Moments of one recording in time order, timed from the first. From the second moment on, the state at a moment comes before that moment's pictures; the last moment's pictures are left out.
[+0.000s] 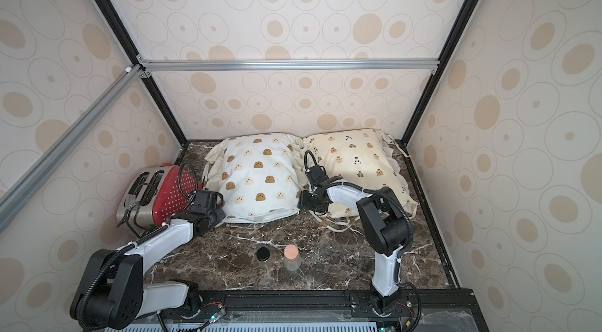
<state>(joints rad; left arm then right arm) -0.18 1.29 0.58 -0.29 -0.28 -0.85 0.52 1.89 1.21 -0.48 -0.24 0.64</state>
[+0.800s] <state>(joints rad) -0.18 1.25 0.60 -0.32 -0.28 -0.83 0.59 1.86 1.11 -0.23 -0.23 0.99</state>
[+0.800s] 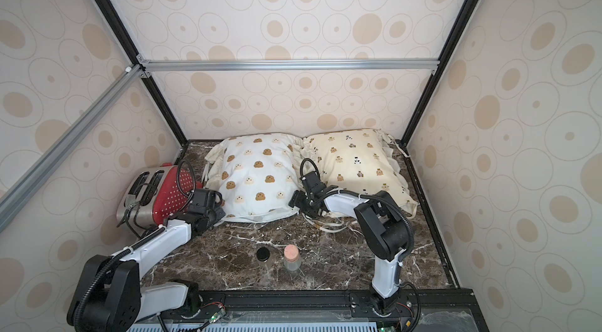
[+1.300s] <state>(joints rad) -0.18 1.21 0.63 -0.37 -0.24 -0.81 0.57 1.98 1.20 -0.09 -0.25 0.98</state>
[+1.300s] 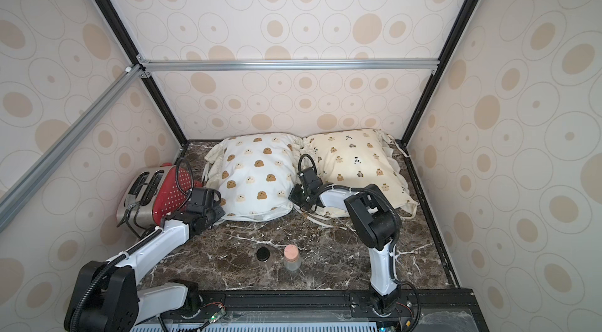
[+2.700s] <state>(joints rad) -0.63 1.70 1.07 0.35 -0.19 -0.96 0.64 2.26 2.58 -0.56 -0.43 0.49</state>
